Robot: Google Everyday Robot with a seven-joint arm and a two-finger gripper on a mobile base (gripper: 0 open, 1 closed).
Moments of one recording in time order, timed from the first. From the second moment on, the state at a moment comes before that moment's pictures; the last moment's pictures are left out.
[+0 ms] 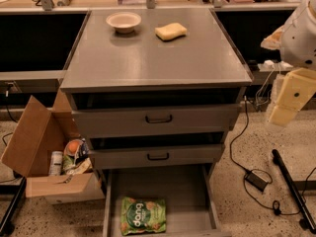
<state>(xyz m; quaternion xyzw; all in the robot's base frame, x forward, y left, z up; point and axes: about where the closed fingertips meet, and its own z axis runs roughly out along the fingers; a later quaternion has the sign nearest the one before) 0.438 -0.217 0.976 -0.60 0.78 -0.03 0.16</state>
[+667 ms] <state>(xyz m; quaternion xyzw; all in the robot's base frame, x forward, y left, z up) 0.435 -0.219 0.957 -0.60 0.78 -0.01 0.15</state>
